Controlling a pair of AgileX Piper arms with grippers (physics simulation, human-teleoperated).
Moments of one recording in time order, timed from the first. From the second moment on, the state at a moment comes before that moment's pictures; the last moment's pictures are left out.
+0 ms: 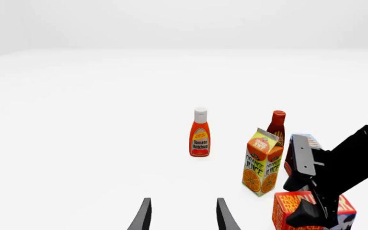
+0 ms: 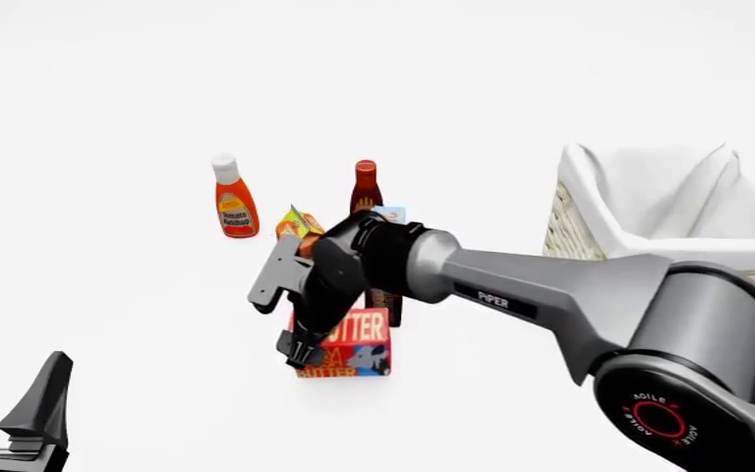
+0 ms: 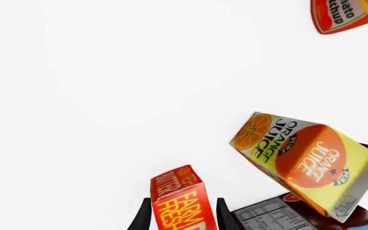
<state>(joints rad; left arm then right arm) 0.00 0.01 0.00 0.00 0.00 0.86 2.11 -1.65 0.75 -0.45</state>
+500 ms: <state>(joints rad) 0.00 0.01 0.00 0.00 0.00 0.87 2.15 -1.71 0.80 -0.45</state>
